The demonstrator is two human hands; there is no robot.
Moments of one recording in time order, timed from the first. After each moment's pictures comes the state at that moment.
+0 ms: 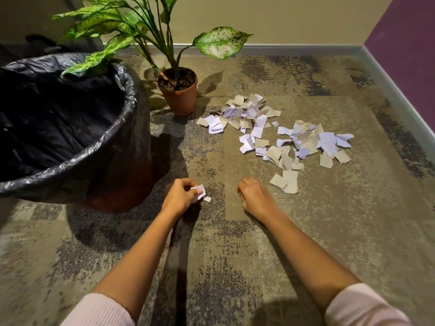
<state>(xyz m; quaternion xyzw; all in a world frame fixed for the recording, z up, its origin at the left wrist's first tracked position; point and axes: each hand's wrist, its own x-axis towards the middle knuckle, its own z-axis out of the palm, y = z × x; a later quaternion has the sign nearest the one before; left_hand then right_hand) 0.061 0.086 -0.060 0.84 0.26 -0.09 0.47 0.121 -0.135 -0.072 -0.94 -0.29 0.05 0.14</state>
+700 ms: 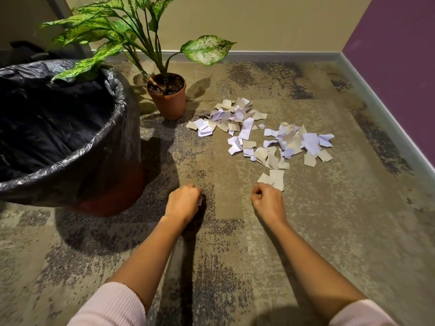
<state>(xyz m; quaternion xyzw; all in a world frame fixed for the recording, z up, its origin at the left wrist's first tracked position) 0.060 0.052 -0.051 0.99 0.00 -0.08 0.07 0.107 -0.183 -0.068 -0.95 -0.01 0.05 0.30</state>
